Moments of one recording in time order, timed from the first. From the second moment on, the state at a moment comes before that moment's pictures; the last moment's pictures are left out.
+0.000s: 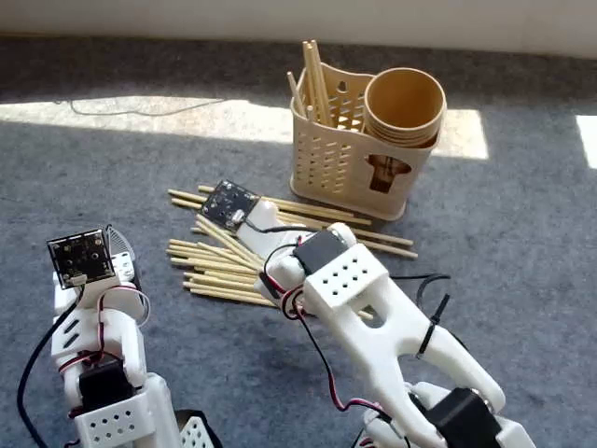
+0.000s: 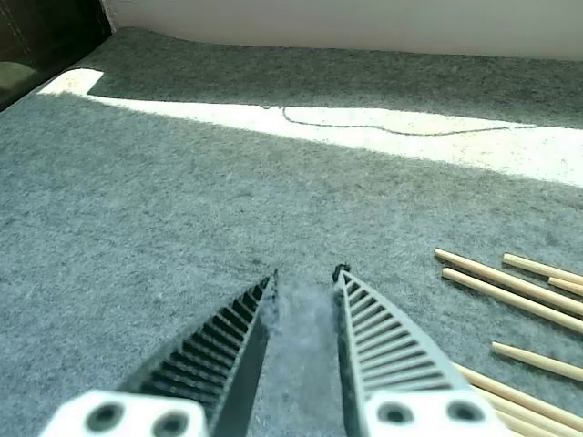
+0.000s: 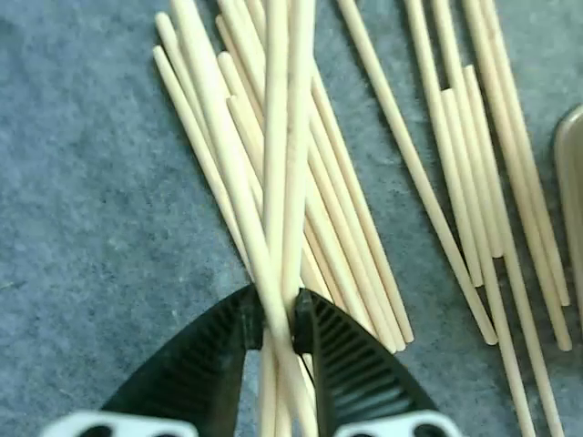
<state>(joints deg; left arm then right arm) -25.8 -103.5 92.8 41.1 -1.3 -42.4 -20.7 33.2 62.2 23.3</state>
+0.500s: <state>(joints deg) -25.8 -103.5 92.8 41.1 -1.3 -40.0 -27.9 36.5 52.7 16.2</state>
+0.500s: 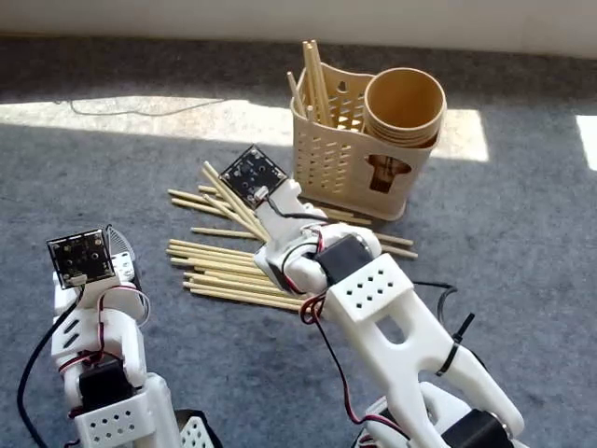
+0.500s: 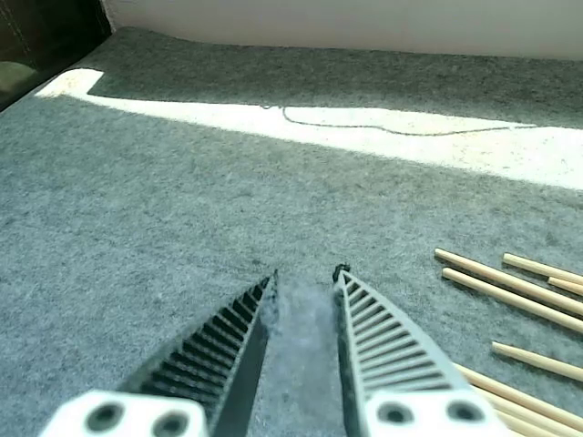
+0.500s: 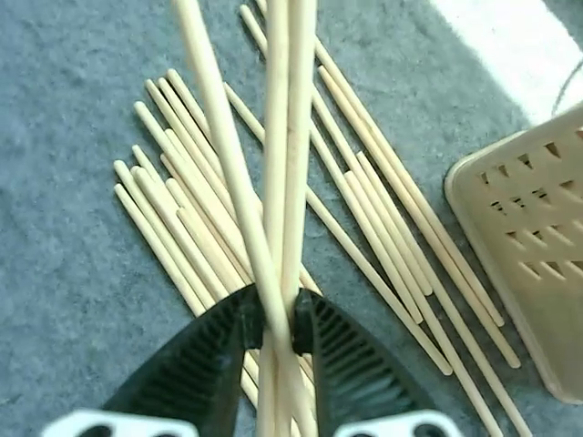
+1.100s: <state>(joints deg) -25.8 -103.5 92.8 41.1 -1.3 -40.0 -27.9 49.2 27.6 16.2</state>
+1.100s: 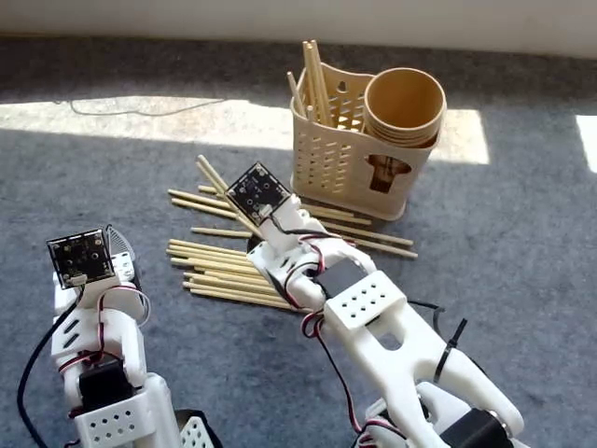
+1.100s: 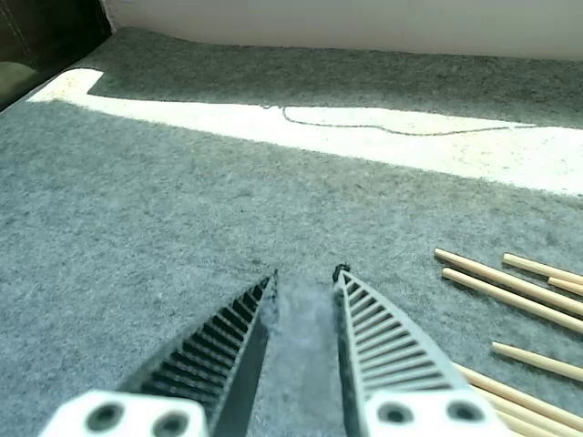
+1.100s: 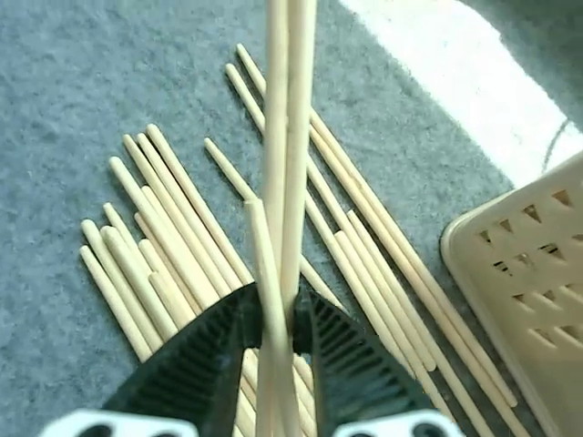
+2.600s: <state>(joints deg) -25.8 -103.5 92.8 41.1 -1.3 -15.4 -19.3 11.6 8.4 3.5</state>
